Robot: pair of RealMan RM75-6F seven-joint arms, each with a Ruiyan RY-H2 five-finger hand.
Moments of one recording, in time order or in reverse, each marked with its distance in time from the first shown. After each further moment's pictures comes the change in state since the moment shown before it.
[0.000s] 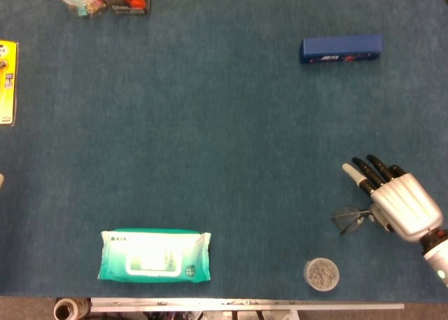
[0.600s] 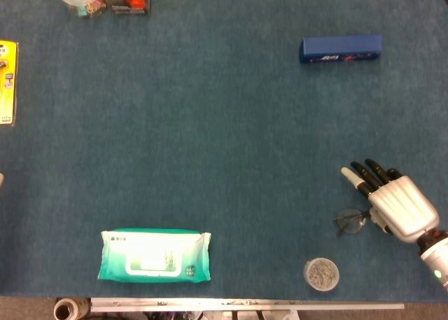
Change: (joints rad) left arm -0.001 0.001 -0.002 -0.001 -0.002 0.000 -0.002; right arm 0.009 -0.025 -0.014 0.037 0.027 -0.018 -0.004
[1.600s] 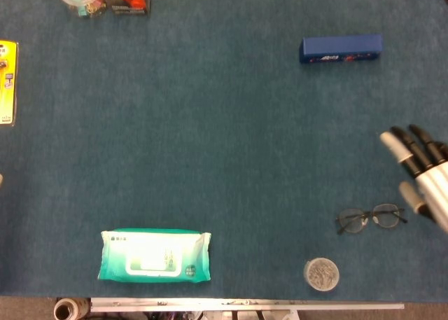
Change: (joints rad) left arm -0.001 -0.006 -0.001 0.007 -0.011 -0.007 0.009; right arm -0.059 0.189 0.031 -0.156 -0.146 0.353 0.167
